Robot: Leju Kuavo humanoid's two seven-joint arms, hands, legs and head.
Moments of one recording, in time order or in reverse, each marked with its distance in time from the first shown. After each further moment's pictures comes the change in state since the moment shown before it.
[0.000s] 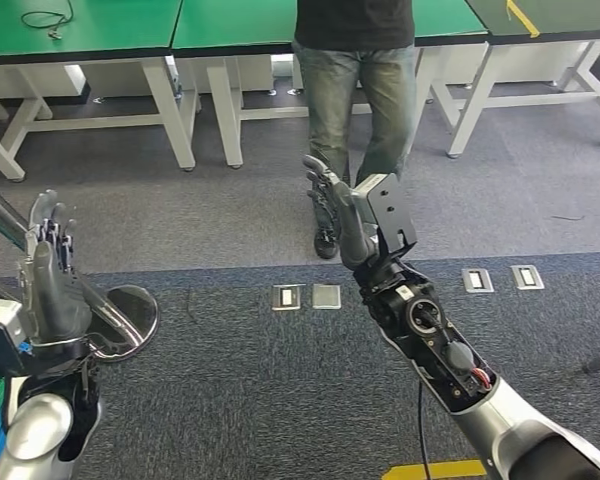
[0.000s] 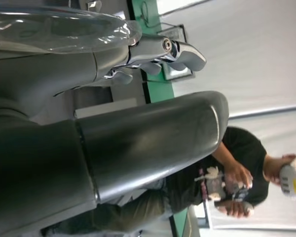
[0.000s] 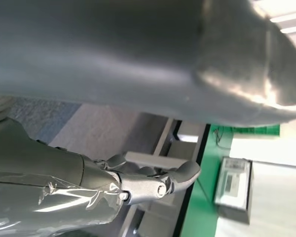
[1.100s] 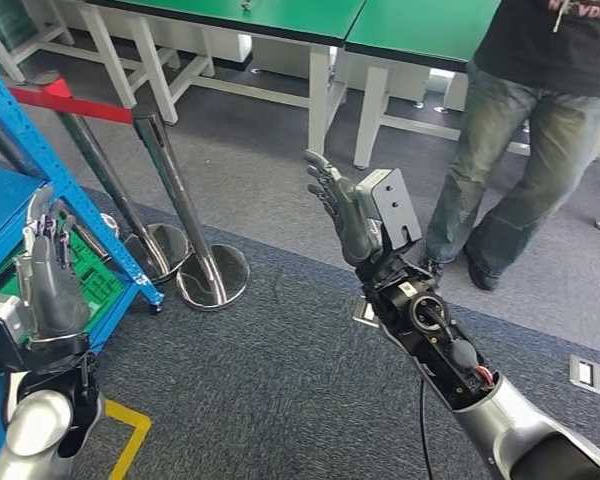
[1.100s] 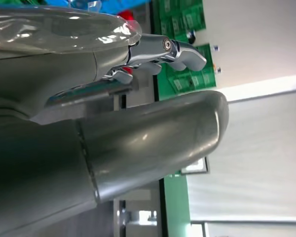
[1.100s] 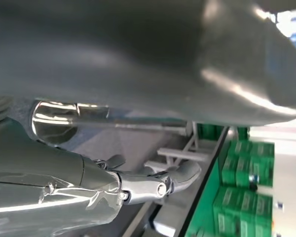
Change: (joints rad) left arm -0.003 0.005 0.000 -0.012 -0.004 0.012 0.013; right arm -0.016 0.000 0.000 0.001 -0.005 0.005 0.002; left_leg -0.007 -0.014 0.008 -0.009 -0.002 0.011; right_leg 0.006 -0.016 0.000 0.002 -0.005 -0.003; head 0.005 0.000
